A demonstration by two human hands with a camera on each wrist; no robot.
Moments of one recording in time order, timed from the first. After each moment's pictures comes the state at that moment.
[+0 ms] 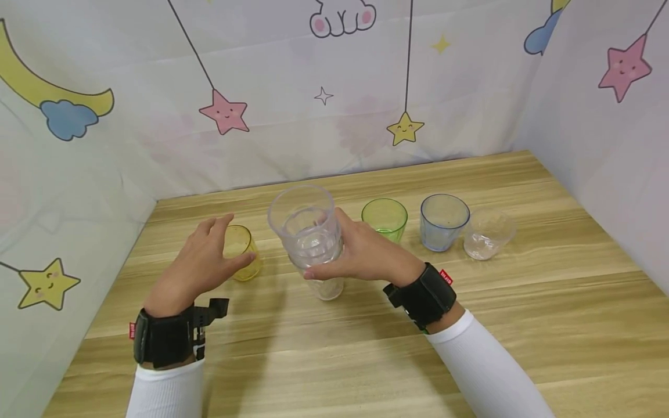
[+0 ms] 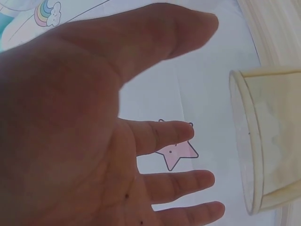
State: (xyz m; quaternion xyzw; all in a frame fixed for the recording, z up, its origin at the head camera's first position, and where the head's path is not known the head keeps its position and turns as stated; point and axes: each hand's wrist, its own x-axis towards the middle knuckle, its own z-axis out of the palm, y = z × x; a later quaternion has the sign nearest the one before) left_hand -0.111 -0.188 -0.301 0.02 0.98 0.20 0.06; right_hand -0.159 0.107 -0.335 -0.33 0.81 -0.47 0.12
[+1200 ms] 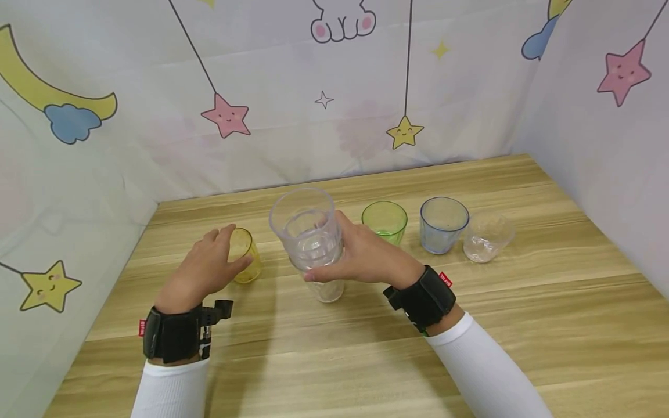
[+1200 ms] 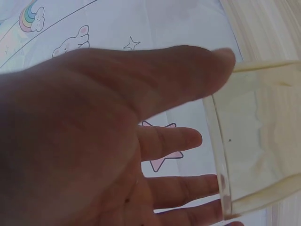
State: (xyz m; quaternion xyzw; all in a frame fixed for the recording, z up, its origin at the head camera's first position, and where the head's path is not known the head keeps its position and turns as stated) left_hand -0.117 -0.188 -0.310 0.01 0.98 0.17 0.09; right_hand -0.159 0.106 -0.336 -0.34 0.80 -0.48 0.12
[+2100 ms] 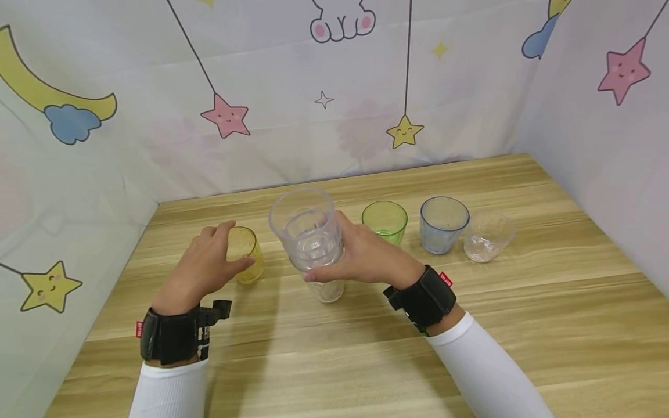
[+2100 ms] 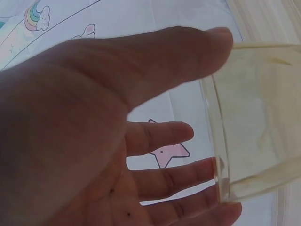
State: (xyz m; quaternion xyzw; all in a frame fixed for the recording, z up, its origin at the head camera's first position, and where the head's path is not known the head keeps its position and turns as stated) left_hand -0.115 -0.188 -0.308 0.04 0.98 0.17 0.02; right_hand -0.158 0.107 -0.336 -0.33 0.81 -0.47 0.12
